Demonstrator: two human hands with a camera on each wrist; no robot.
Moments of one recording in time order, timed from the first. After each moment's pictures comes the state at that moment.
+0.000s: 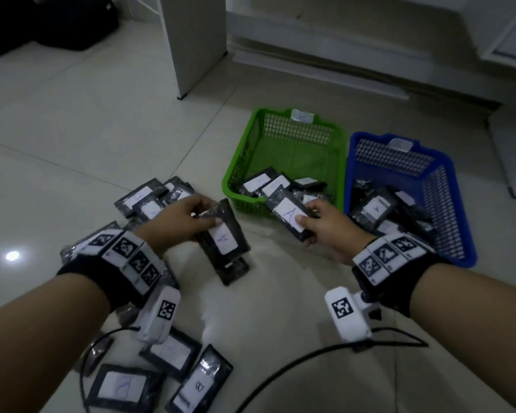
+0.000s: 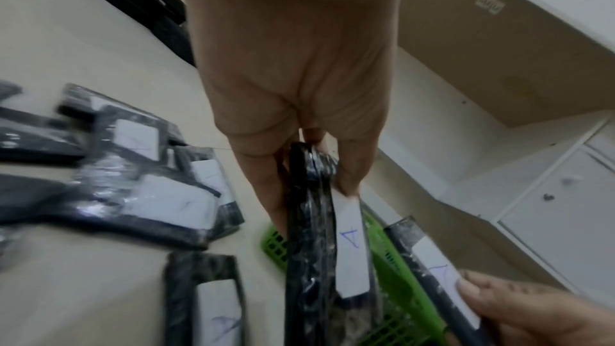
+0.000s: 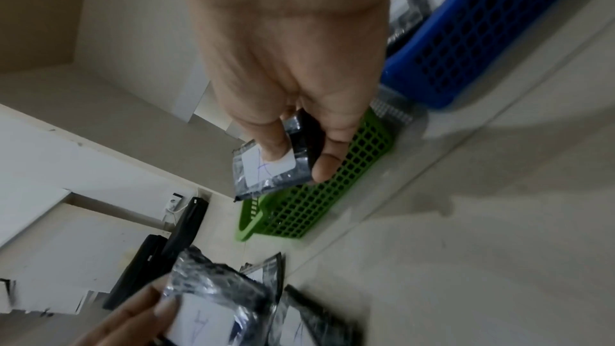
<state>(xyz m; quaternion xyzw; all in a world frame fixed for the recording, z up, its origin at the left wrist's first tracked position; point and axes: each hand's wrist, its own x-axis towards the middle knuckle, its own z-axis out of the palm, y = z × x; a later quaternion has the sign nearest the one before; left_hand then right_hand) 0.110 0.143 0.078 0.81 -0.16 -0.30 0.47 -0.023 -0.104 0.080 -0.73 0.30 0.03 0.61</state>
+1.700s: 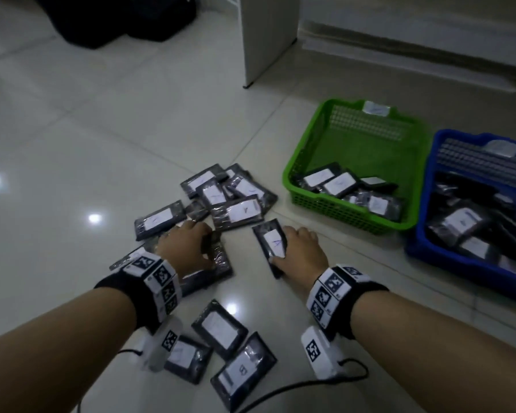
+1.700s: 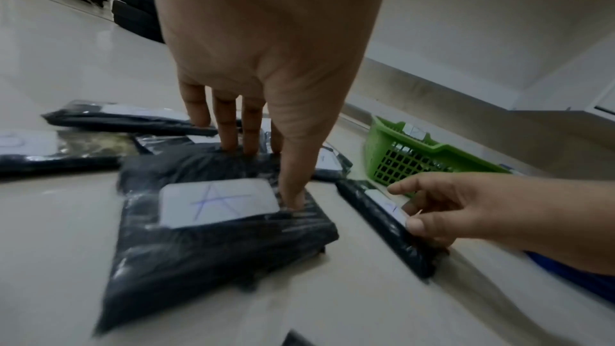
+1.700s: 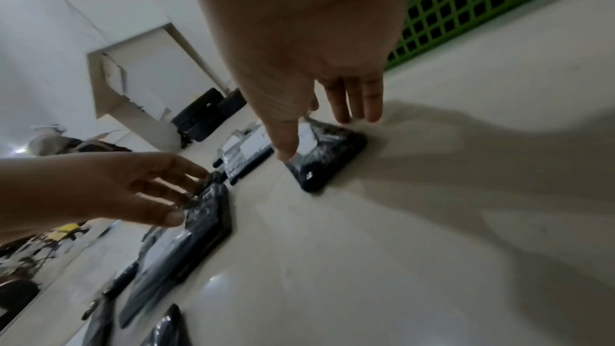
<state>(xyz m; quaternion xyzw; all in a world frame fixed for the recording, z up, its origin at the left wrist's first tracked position) 0.094 0.243 0.031 0.96 -0.14 -0.22 0.02 0.014 0.021 0.009 -0.94 0.15 0.17 0.24</state>
